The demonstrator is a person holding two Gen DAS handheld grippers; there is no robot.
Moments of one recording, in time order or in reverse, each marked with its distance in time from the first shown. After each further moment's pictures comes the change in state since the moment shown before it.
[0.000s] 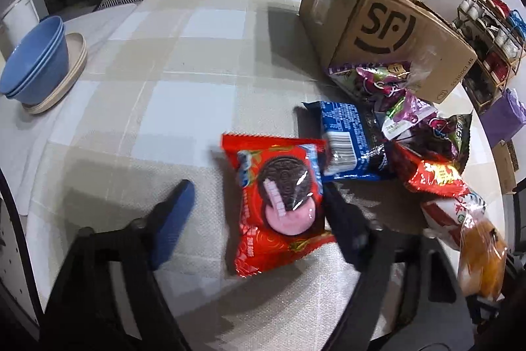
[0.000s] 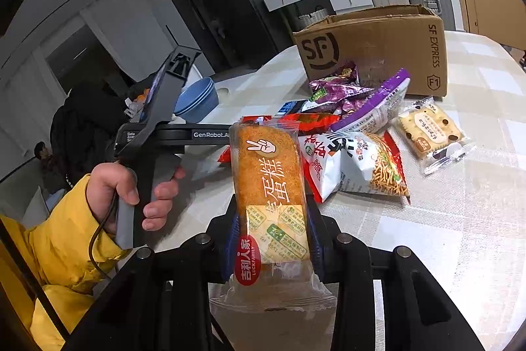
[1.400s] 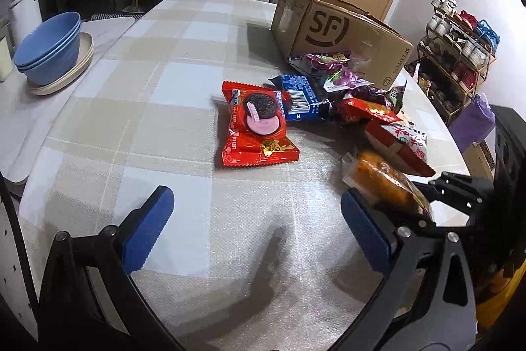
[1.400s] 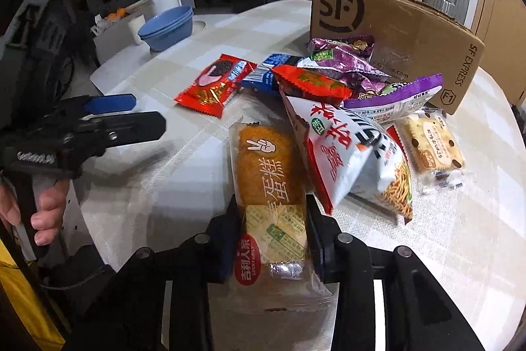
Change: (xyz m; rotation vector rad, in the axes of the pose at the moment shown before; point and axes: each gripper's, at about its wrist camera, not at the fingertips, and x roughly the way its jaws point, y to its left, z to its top) left arm -0.070 0.004 -0.082 0.002 -0.135 -0.106; right arm 0.068 0.020 0.003 -0.252 0.225 -0.239
